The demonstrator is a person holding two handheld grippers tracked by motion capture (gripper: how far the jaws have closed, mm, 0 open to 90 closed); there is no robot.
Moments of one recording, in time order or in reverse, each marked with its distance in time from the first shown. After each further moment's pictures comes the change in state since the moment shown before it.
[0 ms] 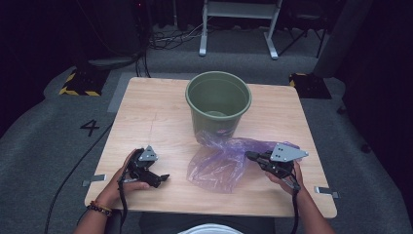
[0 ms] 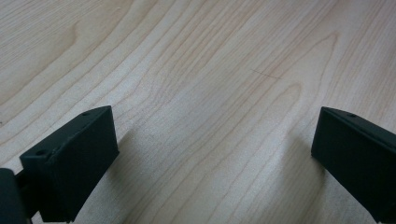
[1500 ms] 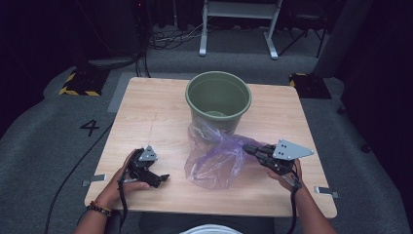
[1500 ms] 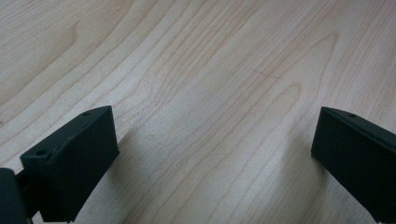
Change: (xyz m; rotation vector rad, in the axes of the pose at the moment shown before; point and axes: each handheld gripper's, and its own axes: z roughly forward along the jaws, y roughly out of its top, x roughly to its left) left arm 0.000 0.000 0.000 -0.002 0.002 0.001; right arm 0.007 0.036 -0.007 -0.126 -0.002 -0.053
